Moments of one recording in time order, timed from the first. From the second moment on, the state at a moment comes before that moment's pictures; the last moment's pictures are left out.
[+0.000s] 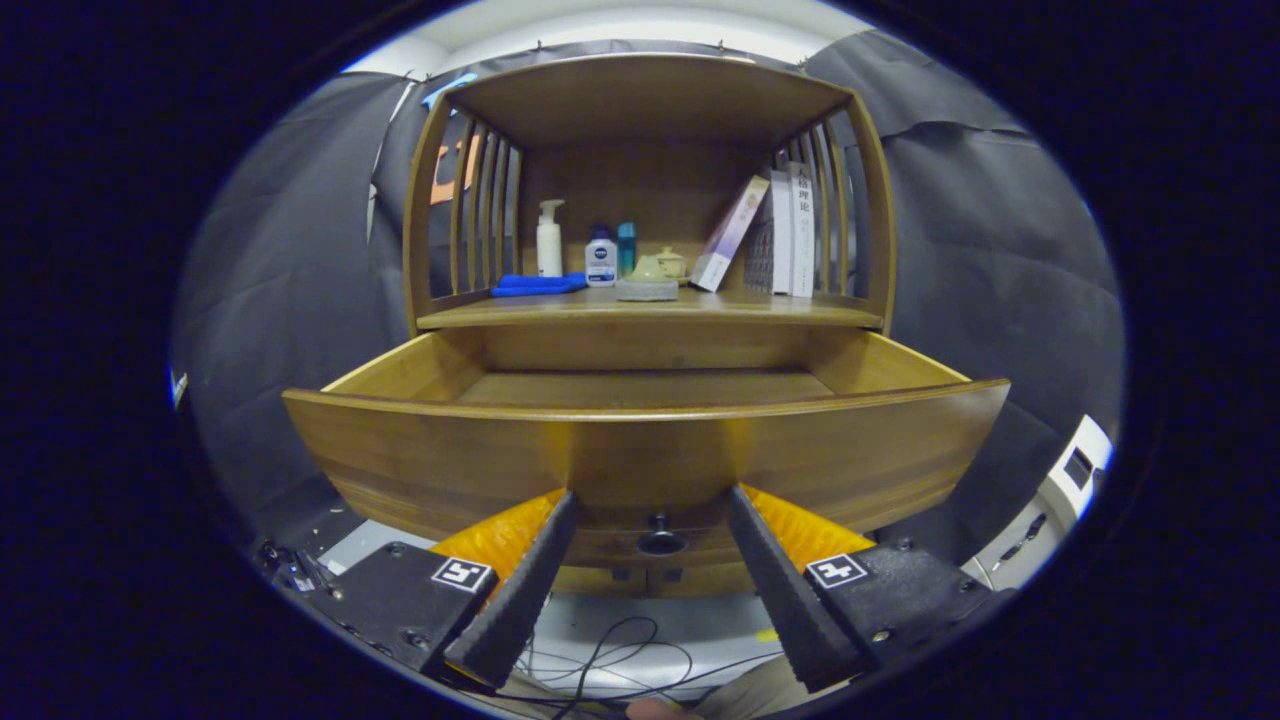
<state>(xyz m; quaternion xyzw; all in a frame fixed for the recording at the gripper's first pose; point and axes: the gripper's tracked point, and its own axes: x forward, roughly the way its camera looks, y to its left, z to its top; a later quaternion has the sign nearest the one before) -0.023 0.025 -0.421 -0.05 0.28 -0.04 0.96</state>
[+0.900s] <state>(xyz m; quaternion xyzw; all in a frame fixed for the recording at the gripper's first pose) 0.059 0.021 -0.427 -0.06 0.29 -0.03 0.95</state>
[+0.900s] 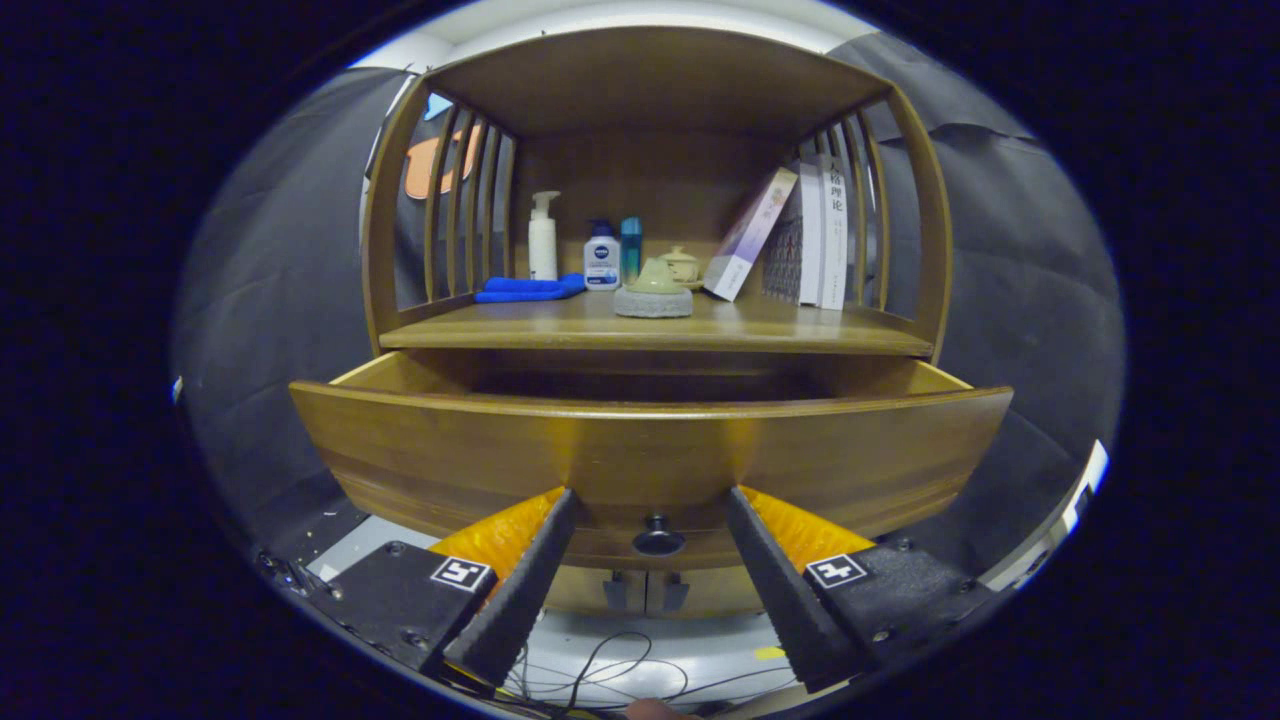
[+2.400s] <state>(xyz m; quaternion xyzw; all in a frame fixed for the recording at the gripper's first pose) 0.147 0.023 -0.435 -0.09 0.30 -0.05 0.95</state>
